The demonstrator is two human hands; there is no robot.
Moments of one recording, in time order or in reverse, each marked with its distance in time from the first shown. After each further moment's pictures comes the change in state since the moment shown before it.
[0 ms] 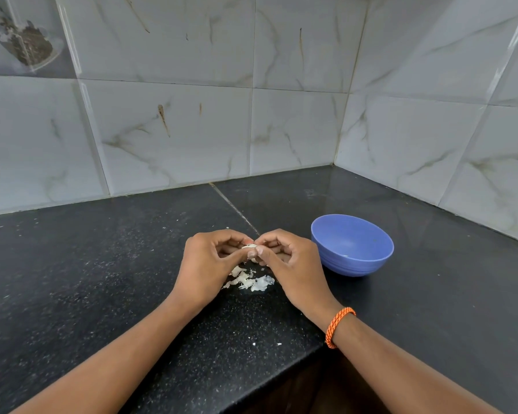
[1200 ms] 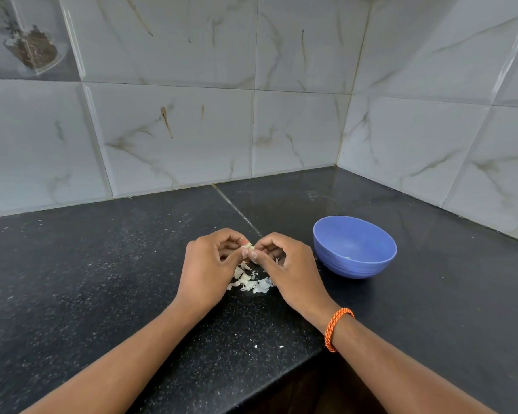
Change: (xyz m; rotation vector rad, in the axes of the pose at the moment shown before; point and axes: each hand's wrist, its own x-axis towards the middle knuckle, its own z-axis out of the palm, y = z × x) left_hand -0.002 -0.004 0.003 0.101 0.093 0.003; right_hand 0.003 0.002 0.007 -0.097 -0.038 0.017
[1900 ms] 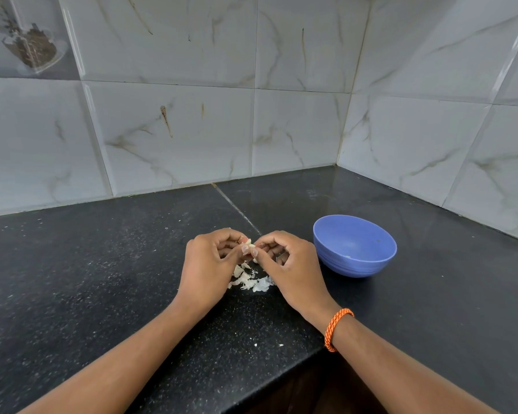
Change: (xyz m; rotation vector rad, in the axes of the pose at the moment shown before) left_hand -0.001 0.002 0.001 -0.093 -0.003 -0.020; right_hand -0.001 0.000 0.000 -0.006 0.054 -0.071
